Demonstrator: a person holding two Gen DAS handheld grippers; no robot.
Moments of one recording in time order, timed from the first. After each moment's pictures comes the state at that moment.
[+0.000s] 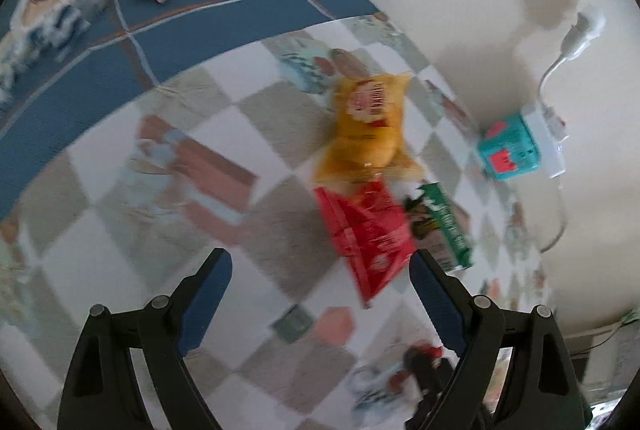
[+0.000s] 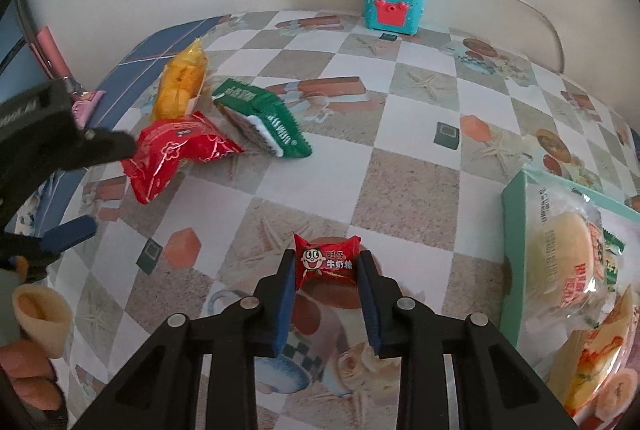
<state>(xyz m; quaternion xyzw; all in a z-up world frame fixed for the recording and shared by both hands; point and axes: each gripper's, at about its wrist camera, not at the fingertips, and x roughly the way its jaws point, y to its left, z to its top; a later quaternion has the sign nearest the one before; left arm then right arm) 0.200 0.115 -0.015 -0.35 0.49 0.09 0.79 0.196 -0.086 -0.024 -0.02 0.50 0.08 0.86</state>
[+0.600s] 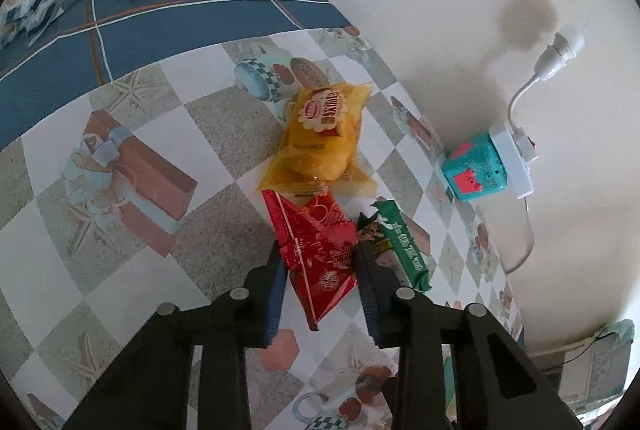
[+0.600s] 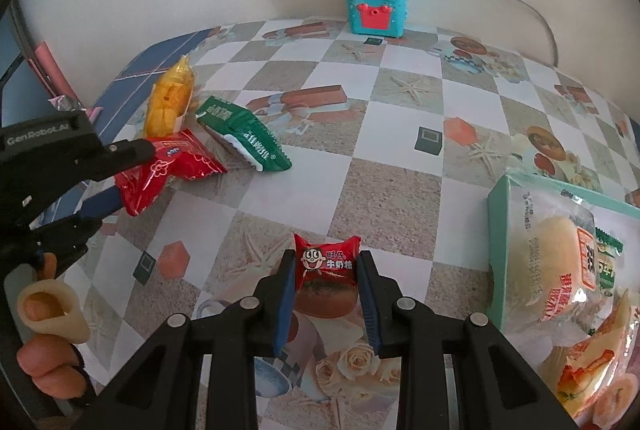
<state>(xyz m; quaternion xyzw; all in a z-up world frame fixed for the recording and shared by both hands) 0.208 0.099 -0.015 -0.40 0.44 0.06 0.81 0.202 -0.104 -0.020 0.01 0.50 0.08 0.86</state>
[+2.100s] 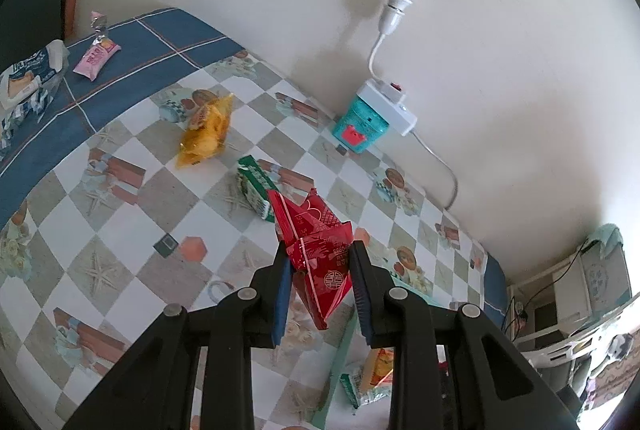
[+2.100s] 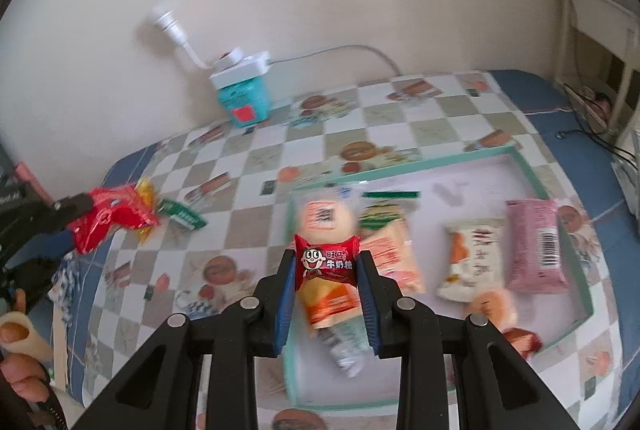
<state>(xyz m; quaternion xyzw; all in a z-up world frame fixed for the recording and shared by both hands) 0.136 -0.005 0.119 -0.30 0.42 -0.01 0.86 0.093 -0.254 0.076 0.14 0.41 -0.04 0.90</state>
